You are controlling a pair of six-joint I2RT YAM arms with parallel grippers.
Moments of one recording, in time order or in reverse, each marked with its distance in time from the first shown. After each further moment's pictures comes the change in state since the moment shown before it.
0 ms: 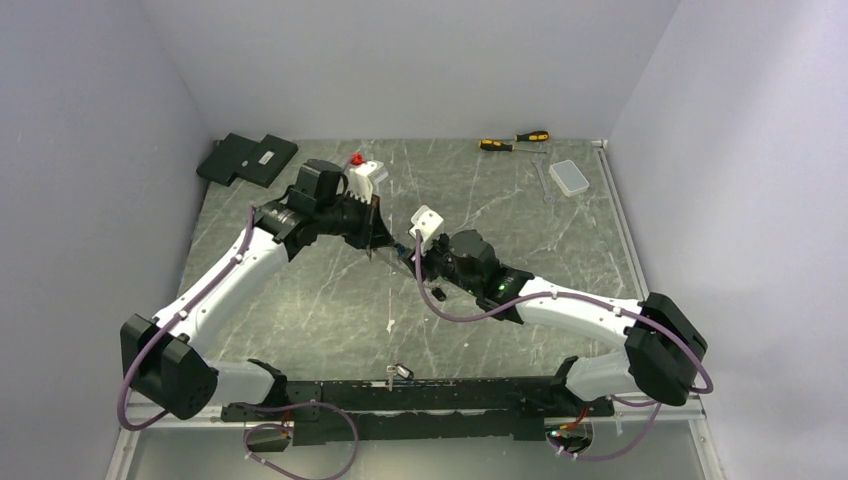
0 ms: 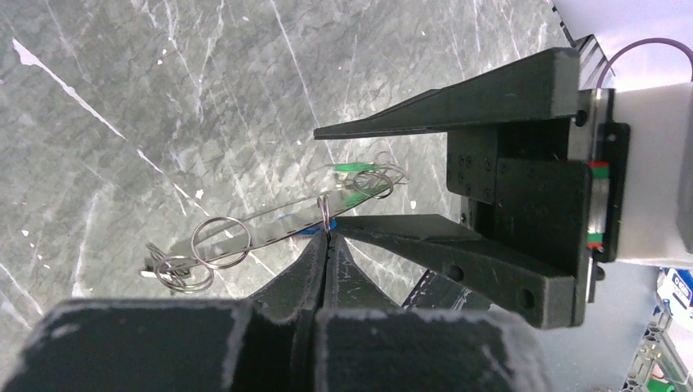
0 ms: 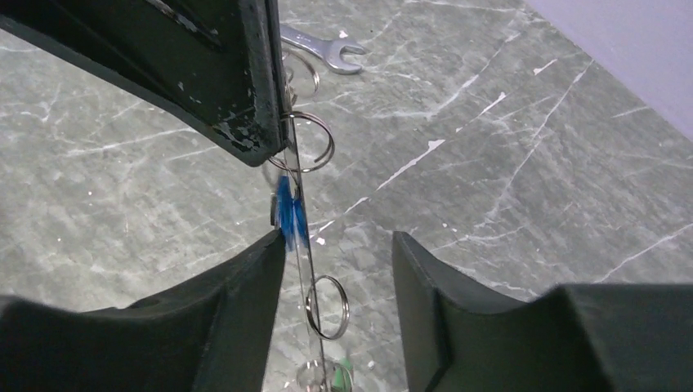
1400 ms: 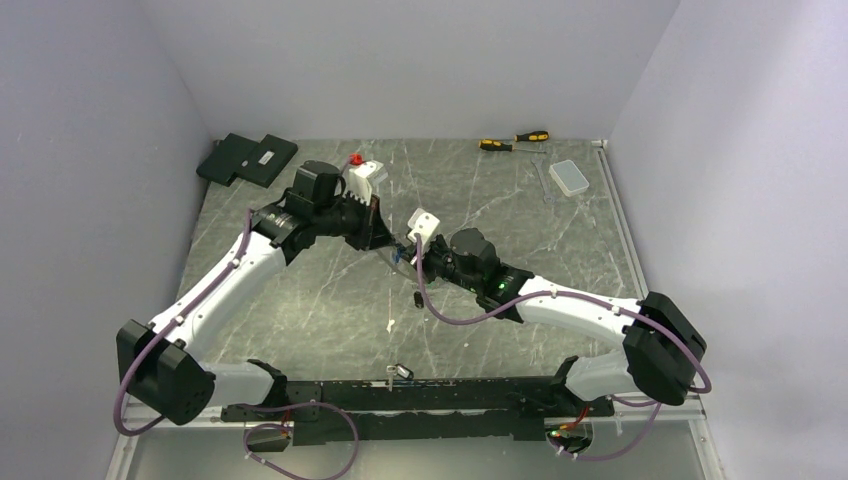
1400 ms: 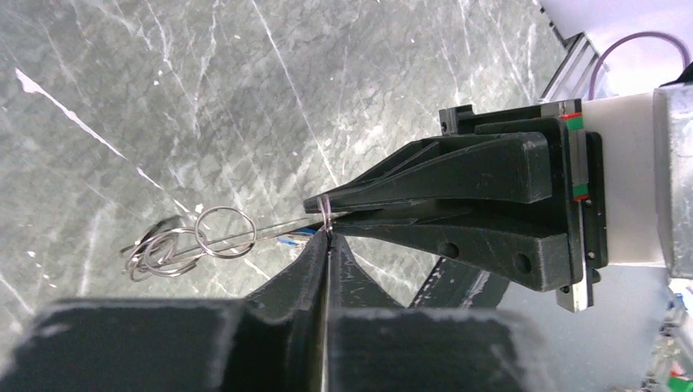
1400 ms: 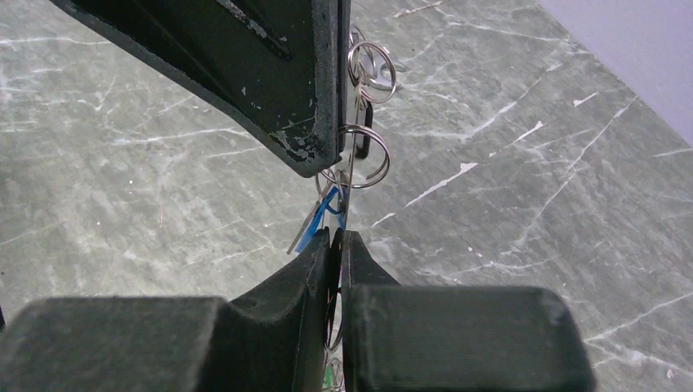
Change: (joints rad) left arm 0.000 -0.030 -0.023 0.040 0.022 0.023; right arm -0.014 0.010 -0.001 0.024 -0.130 -0.028
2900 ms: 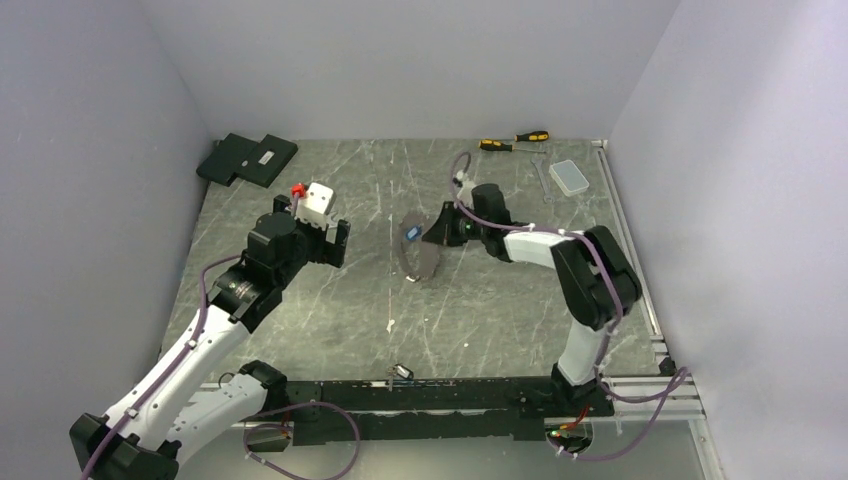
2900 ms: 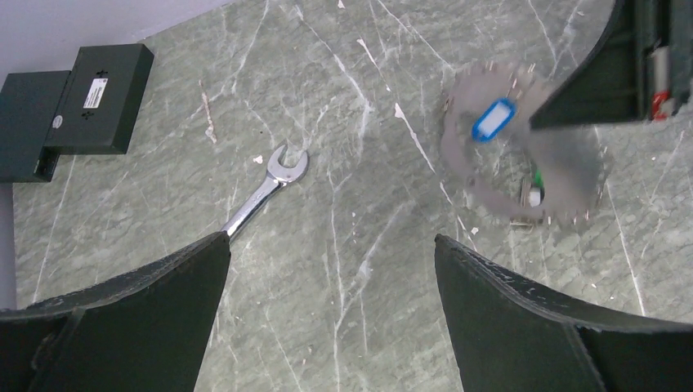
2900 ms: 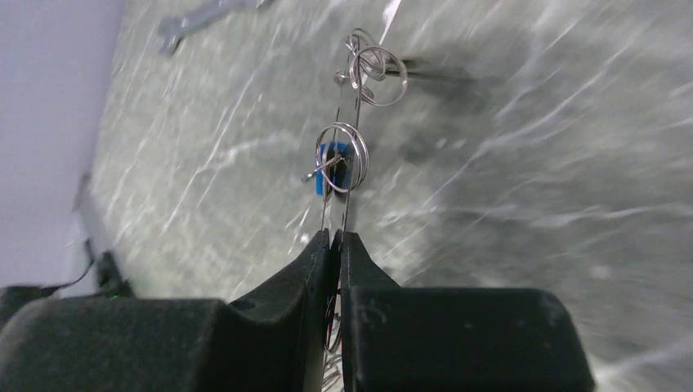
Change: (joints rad) left arm 0.000 -0.439 -0.370 0.220 -0.716 0.236; right arm -0.465 0.425 0.198 -0.037 -0.401 0.620
